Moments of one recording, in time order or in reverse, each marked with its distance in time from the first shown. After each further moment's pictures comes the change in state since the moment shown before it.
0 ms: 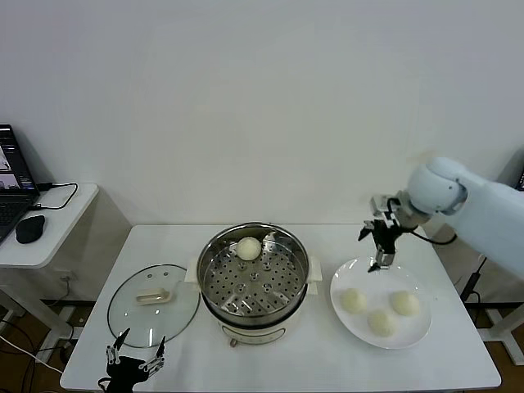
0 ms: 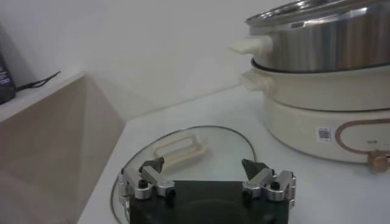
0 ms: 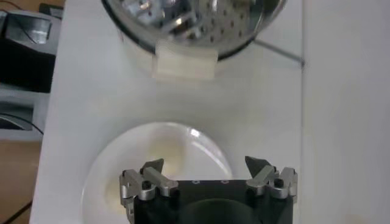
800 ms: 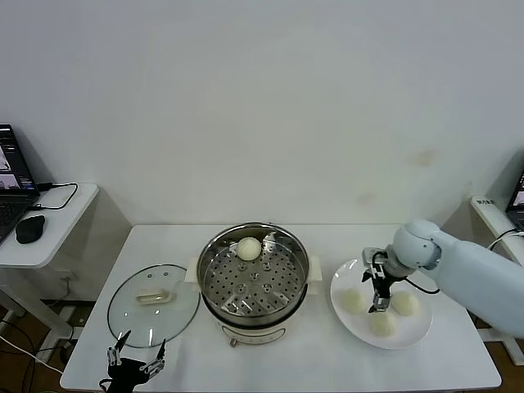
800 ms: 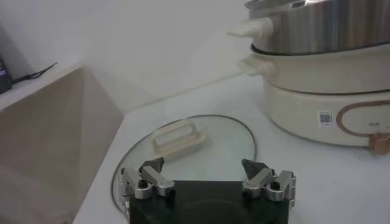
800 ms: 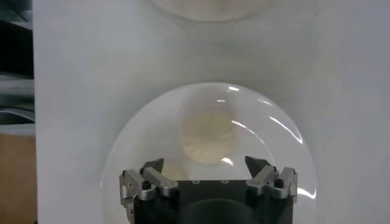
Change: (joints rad) left arm -0.013 -0.002 -0.001 0.024 0.022 0.004 0.014; right arm -0.290 0.054 0.115 -0.058 -0.111 -0.041 0.122
